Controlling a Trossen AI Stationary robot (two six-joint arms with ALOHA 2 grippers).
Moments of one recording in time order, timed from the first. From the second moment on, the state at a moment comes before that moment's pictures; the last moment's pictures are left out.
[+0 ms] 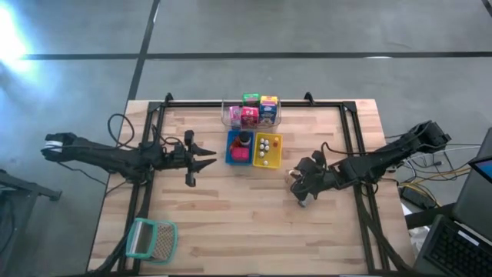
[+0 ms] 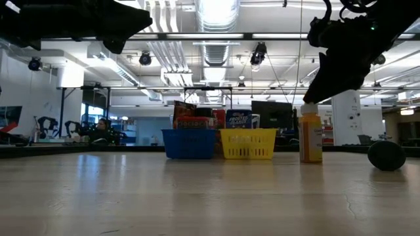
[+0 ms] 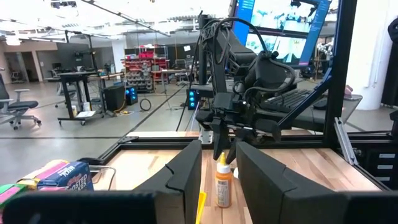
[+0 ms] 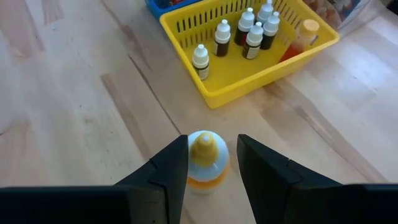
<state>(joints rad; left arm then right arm) -0.05 0.82 0.29 0.70 -0.13 0.05 0.34 1.22 0.64 -0.40 0.59 0.77</state>
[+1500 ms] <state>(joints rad) -0.05 0.82 0.27 0.70 -0.13 0.05 0.24 1.15 0.78 -0.54 0.49 0.62</state>
